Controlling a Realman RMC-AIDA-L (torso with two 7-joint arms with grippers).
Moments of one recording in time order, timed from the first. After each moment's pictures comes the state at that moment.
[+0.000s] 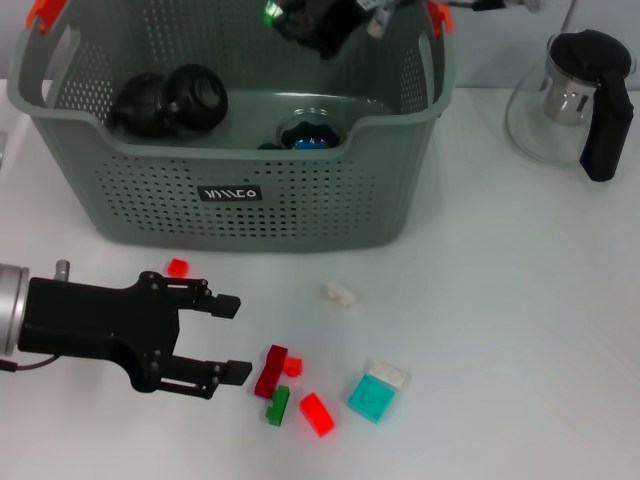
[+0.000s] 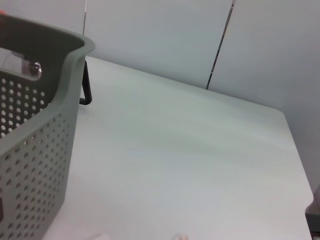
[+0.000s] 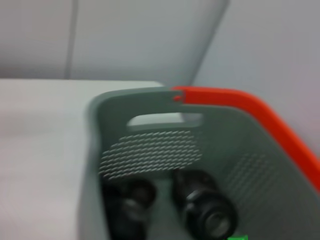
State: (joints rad) left arm -0.44 -2.13 0.66 1.00 2.24 1.88 -1.42; right arm 1.00 2.10 -1.37 -1.24 -2.43 -1.18 2.31
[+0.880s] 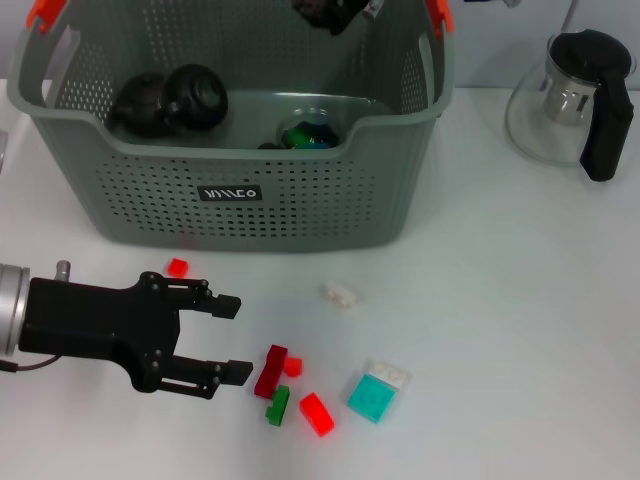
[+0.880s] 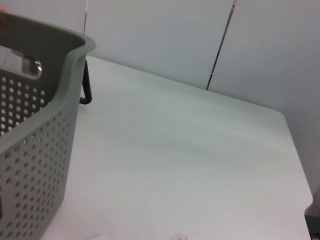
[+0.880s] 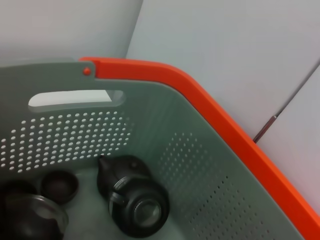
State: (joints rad) left arm -0.44 -2.13 0.66 0.99 2.24 1.88 -1.43; right arm 1.10 2.10 -1.35 -0.95 -2.52 -0.90 2.30
